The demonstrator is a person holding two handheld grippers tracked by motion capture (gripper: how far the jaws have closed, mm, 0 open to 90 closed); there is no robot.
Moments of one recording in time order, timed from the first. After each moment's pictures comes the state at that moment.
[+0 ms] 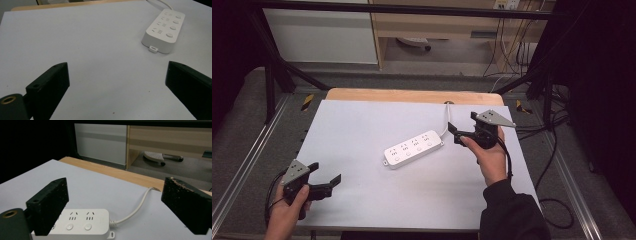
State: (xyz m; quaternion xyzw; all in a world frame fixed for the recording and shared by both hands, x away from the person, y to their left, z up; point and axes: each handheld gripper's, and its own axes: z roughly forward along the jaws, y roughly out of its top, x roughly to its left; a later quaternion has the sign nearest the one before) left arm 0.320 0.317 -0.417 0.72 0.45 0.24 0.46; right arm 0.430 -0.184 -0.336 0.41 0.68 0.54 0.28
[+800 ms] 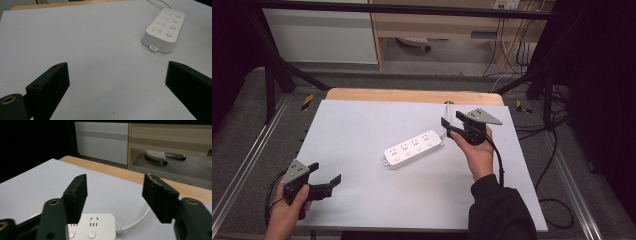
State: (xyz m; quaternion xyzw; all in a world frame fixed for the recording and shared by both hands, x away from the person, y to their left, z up) left arm 0.321 0.317 -0.418 0.73 0.45 0.24 0.46; right arm 0.445 -0.160 -0.348 0.41 0.68 0.54 0.27
